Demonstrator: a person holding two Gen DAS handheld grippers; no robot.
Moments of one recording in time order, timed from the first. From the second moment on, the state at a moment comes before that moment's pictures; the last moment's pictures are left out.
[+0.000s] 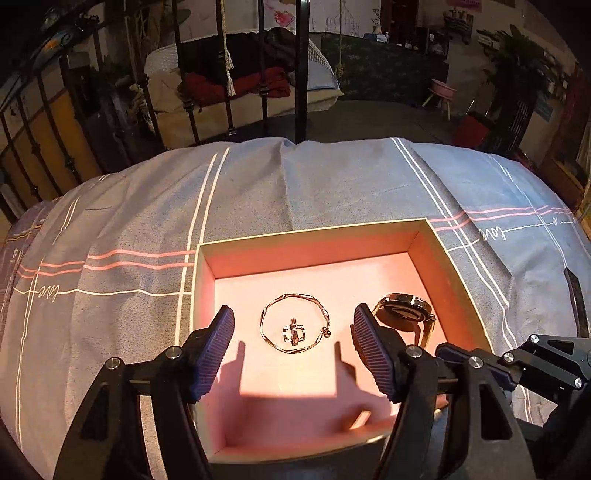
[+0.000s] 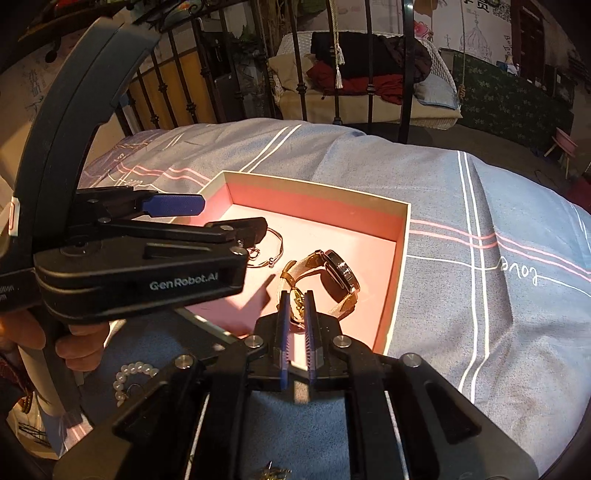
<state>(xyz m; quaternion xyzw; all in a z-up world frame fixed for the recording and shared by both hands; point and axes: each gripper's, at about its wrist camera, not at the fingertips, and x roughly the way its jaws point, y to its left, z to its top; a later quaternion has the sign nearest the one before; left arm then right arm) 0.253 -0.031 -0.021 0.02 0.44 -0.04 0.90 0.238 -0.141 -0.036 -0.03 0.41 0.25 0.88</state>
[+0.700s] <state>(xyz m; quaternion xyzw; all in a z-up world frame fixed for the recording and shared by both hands) 0.101 0.013 -0.058 -0.04 0.43 -0.07 0.90 0.106 -0.201 -0.081 0.06 0.40 0.21 0.89</state>
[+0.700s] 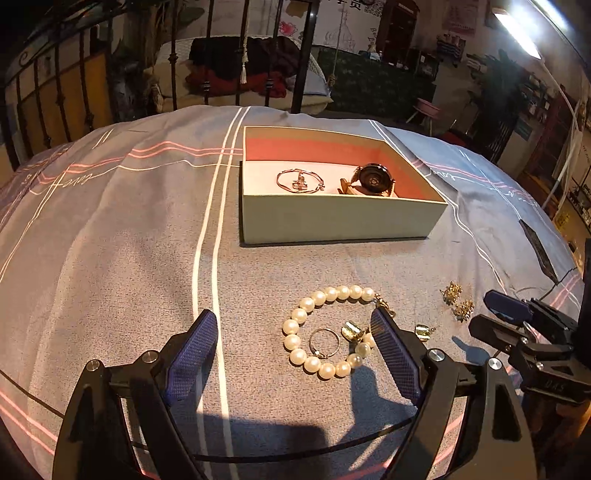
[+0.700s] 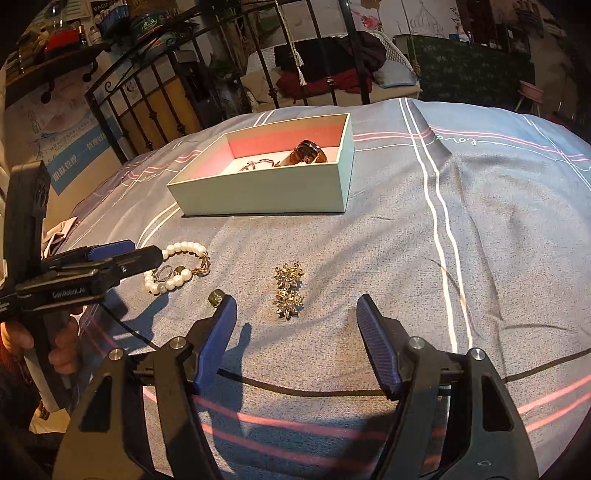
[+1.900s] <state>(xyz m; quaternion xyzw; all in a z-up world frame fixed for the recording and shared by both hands) 0.099 -0.007 -0.013 -0.06 0.39 -0.17 0.90 0.108 -0.177 -0.081 -0.03 0.40 0.21 0.89</state>
